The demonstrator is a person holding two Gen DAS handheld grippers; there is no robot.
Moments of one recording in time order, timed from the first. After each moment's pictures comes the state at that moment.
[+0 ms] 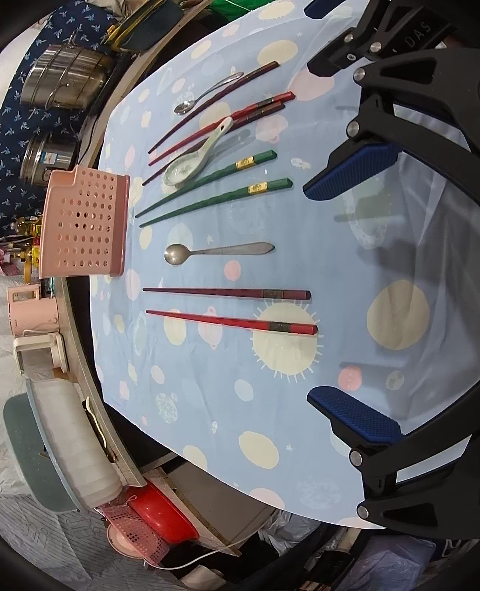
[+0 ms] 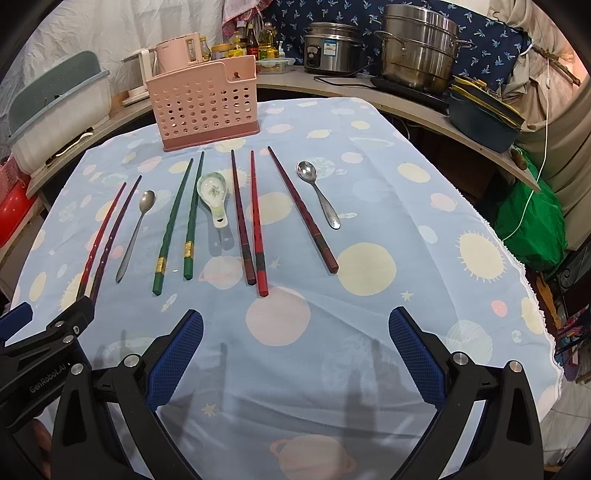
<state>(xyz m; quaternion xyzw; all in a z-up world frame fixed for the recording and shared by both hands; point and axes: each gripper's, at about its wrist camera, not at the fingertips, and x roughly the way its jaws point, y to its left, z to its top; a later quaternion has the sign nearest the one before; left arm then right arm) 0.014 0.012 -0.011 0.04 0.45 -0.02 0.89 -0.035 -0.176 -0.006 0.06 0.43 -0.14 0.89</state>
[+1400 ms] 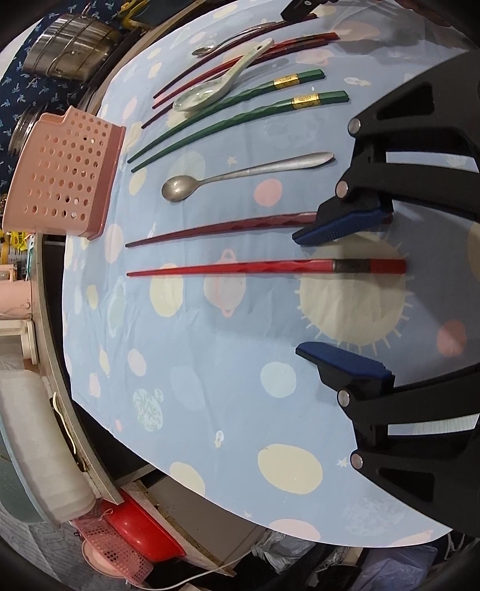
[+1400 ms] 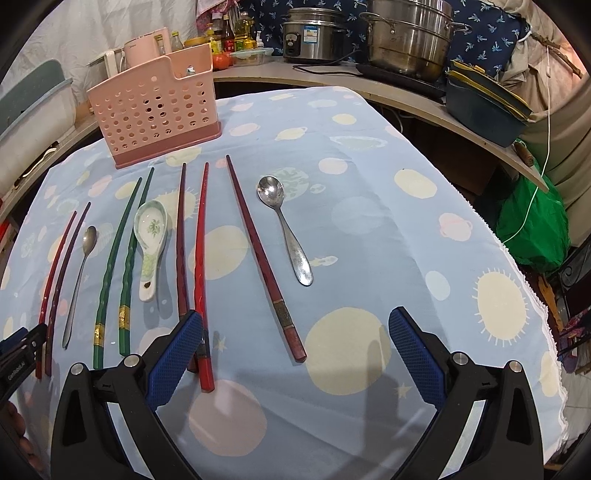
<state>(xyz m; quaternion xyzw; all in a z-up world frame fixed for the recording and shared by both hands) 0.088 0.052 -0.051 0.02 0.48 -0.02 0.88 0.034 -0.225 -0.025 0.07 0.44 -0.17 0.88</state>
